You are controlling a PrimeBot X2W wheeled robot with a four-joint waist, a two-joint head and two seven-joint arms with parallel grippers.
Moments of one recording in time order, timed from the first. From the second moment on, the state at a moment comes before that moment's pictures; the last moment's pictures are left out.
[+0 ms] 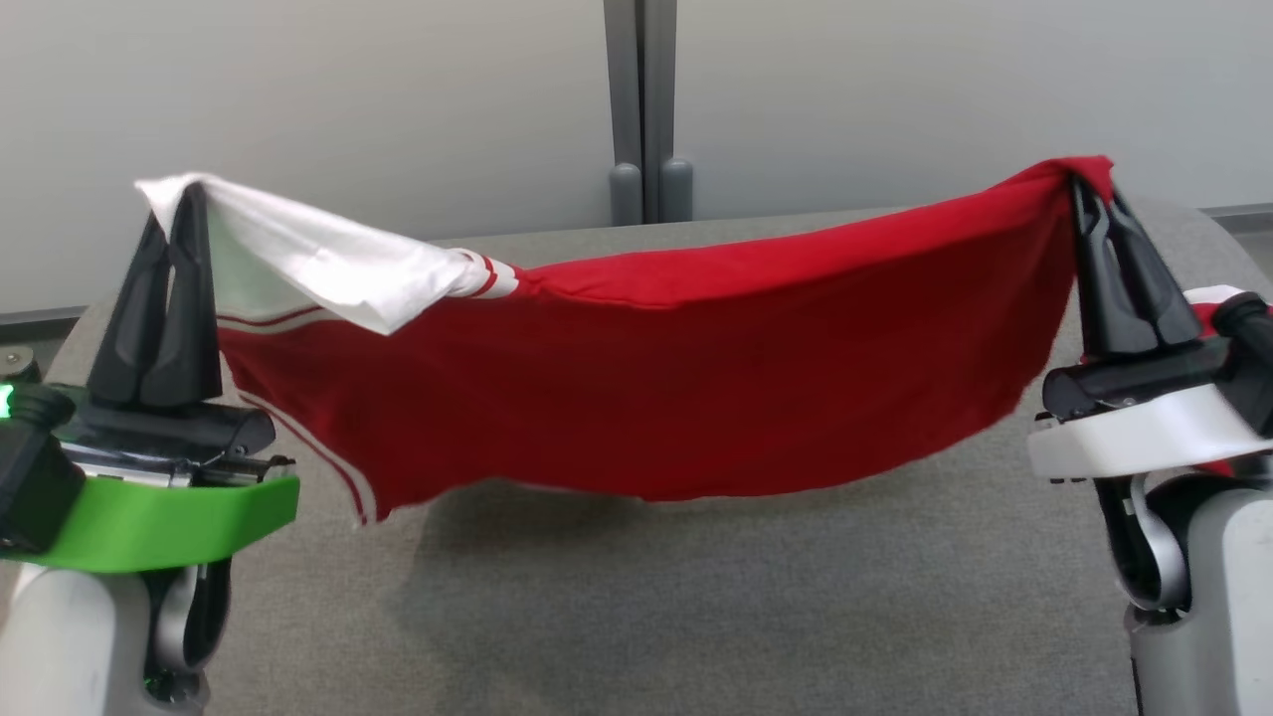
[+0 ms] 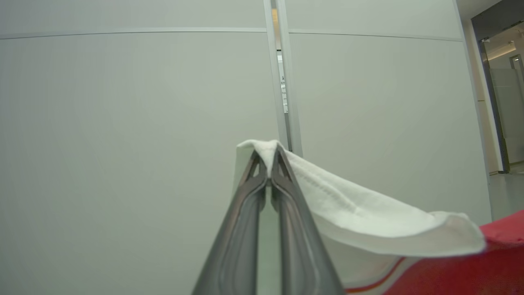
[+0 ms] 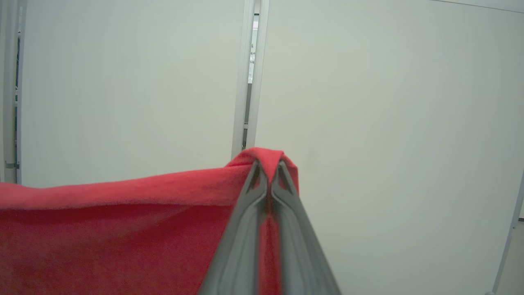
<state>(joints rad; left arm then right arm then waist) -0.24 0.32 -0.12 -0.22 -0.36 -0.05 -0.19 -0.26 -0.05 -0.06 -0.24 0.07 0.13 -0.02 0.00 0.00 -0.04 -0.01</state>
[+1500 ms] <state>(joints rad) -1.51 0.25 -0.31 0.56 -0.24 -0.11 -0.26 -1.47 -0.11 -0.16 0.62 -0.28 0.13 -0.21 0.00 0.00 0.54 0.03</state>
